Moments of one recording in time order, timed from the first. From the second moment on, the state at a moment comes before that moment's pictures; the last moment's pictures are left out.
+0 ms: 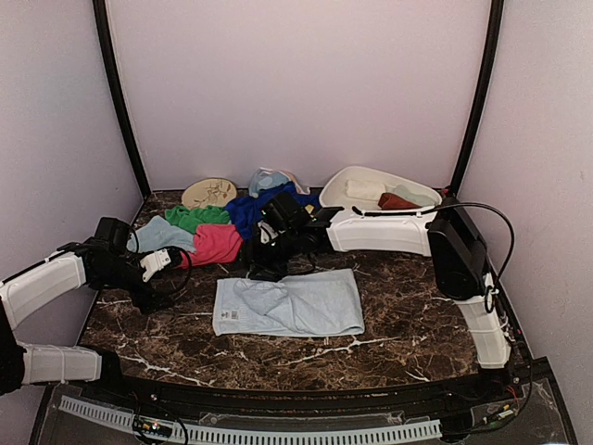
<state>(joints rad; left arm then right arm) -0.09 1.06 0.62 -0.63 0.34 0.84 0.99 2.25 1.83 -0.35 -0.38 0.92</state>
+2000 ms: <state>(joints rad) -0.27 1.50 0.89 -0.51 0.52 0.51 1.09 1.99 1.50 -0.41 -0.32 0.60</state>
